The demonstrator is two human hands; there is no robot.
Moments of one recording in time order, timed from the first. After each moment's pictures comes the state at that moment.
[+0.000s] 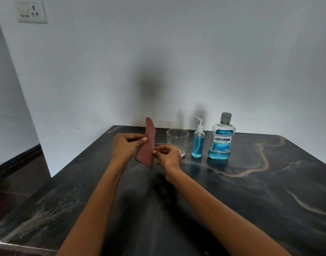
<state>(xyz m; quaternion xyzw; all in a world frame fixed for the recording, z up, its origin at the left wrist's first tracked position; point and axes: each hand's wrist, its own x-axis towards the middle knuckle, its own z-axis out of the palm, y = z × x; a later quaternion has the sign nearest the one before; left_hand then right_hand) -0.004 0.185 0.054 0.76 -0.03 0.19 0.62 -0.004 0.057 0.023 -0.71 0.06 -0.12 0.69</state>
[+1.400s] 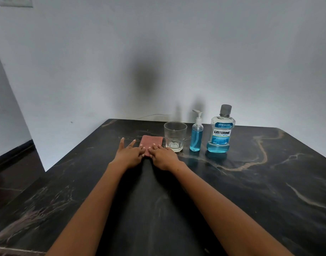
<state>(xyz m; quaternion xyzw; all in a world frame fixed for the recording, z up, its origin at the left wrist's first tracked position) 0.065 0.188 -0.008 0.99 -0.14 0.01 -0.06 0.054 0.039 -0.009 -0.98 -0.17 0.01 0.07</state>
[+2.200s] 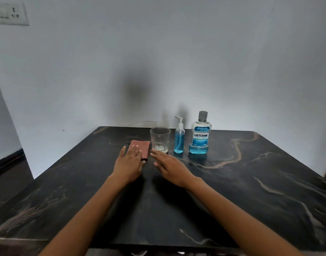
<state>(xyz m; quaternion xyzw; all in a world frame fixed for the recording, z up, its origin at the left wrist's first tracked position) -0.013 0.146 0.005 0.98 -0.15 0.15 -0.04 -0.031 -0.030 0.001 -0.94 -0.26 -0.14 0.18</state>
